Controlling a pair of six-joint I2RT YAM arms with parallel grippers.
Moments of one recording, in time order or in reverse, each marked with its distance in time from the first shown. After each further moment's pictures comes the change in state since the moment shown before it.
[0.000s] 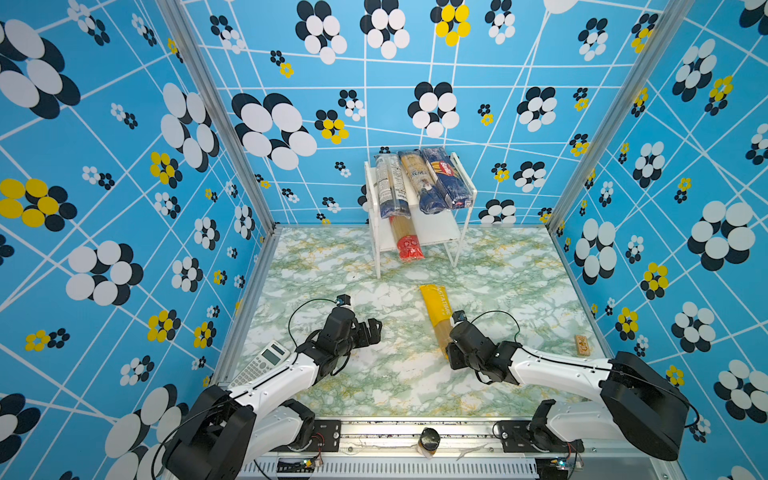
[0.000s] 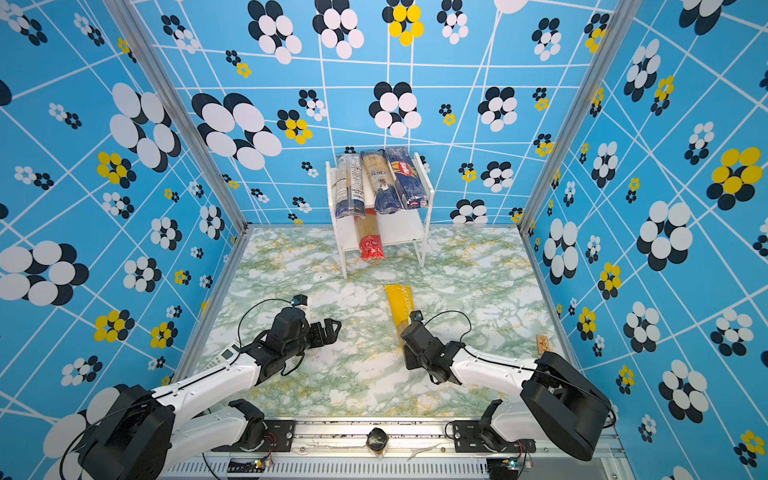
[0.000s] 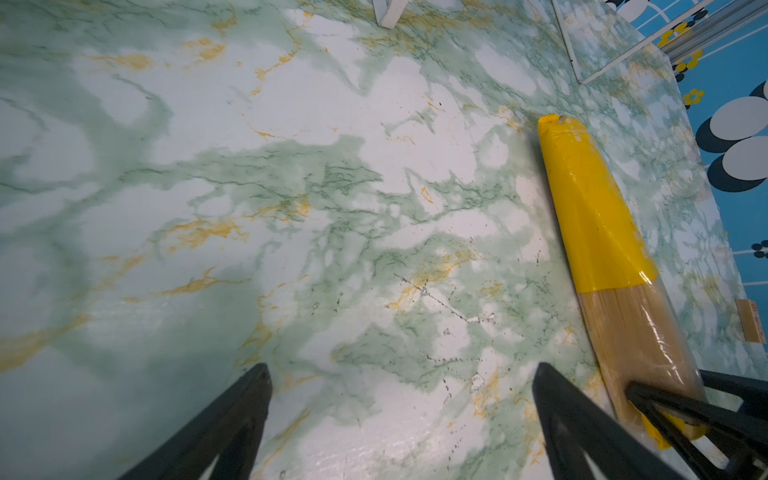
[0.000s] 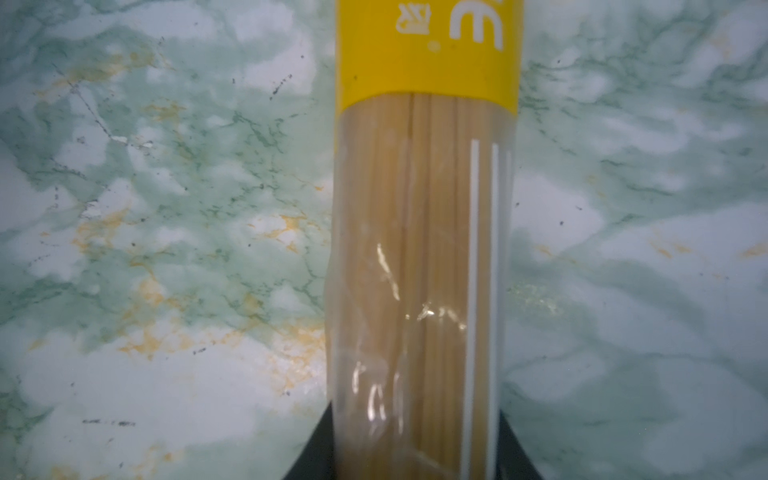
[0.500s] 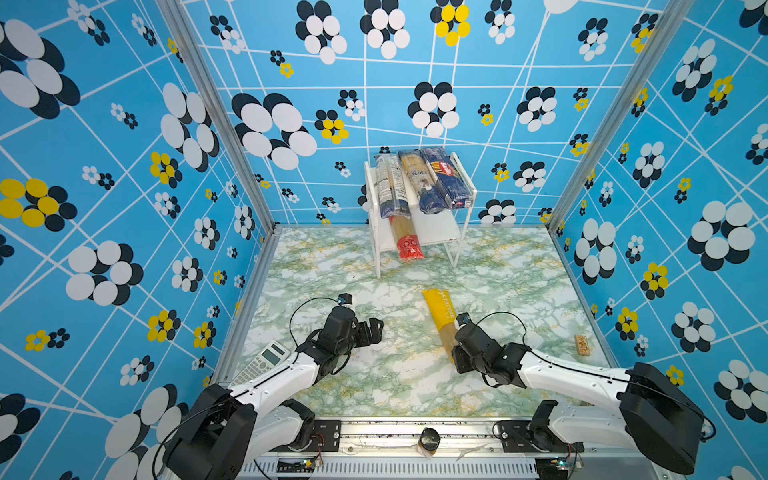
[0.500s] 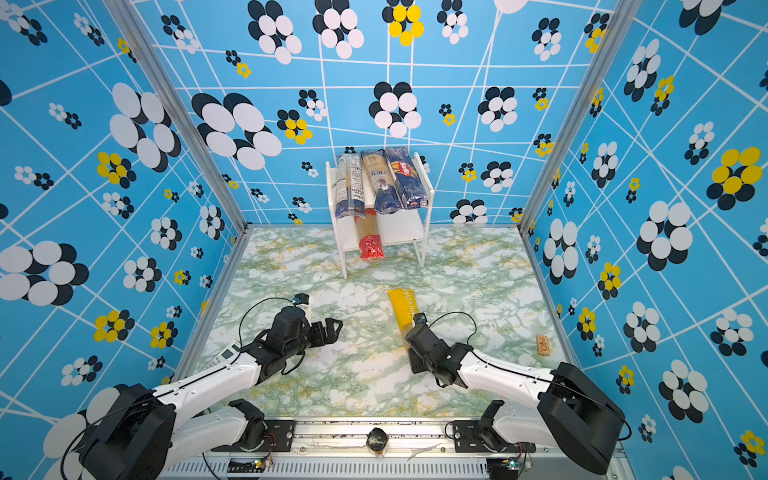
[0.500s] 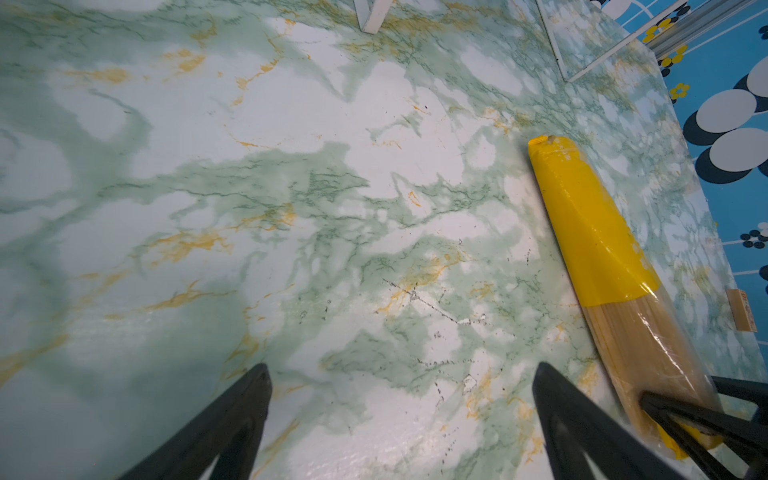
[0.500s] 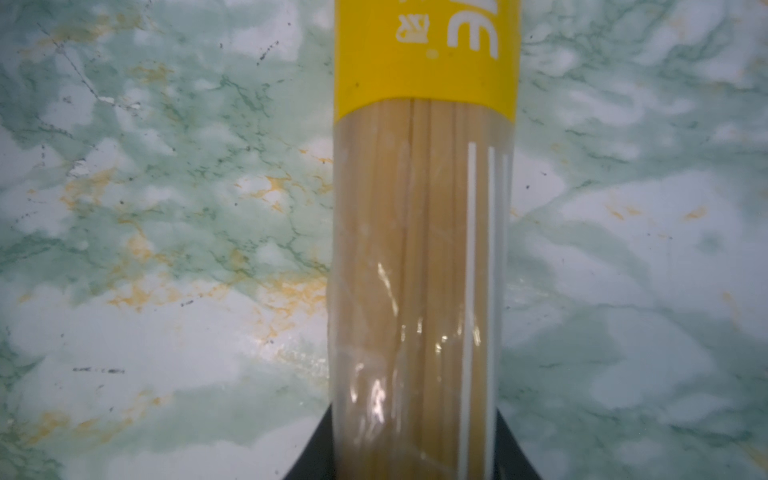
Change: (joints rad) left arm 0.000 0.002 0.001 0.016 0.014 0.025; right arm 0.000 -0.105 -0.011 -0.127 0.000 -0.042
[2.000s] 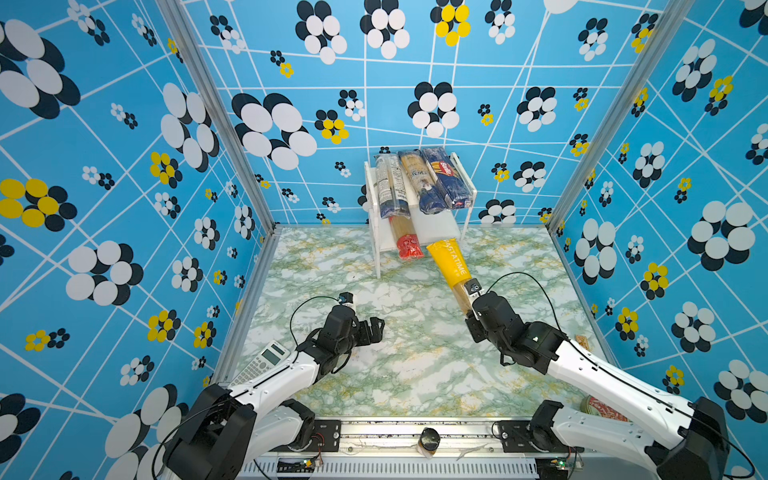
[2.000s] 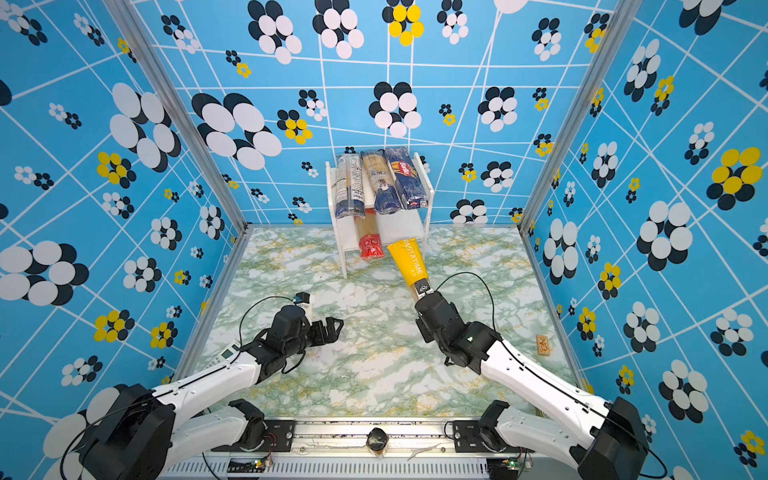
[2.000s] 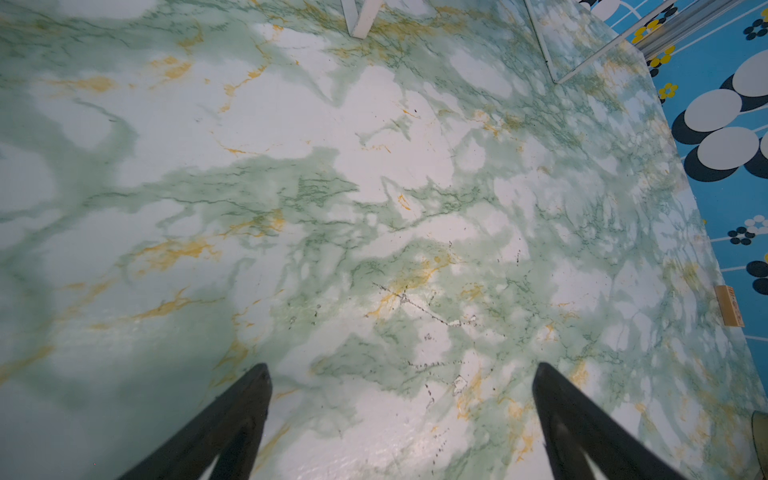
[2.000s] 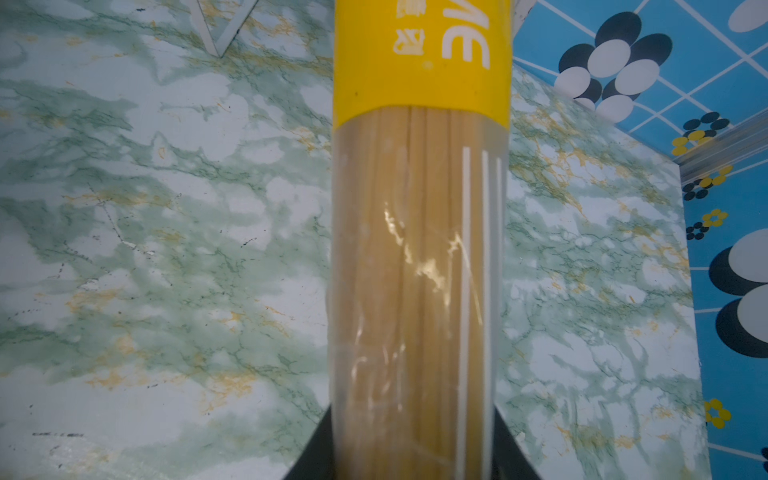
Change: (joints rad) left arm 0.000 0.000 0.011 -0.001 0.014 0.001; right arm -0.079 -0.166 0.330 -0.256 0.272 -0.421
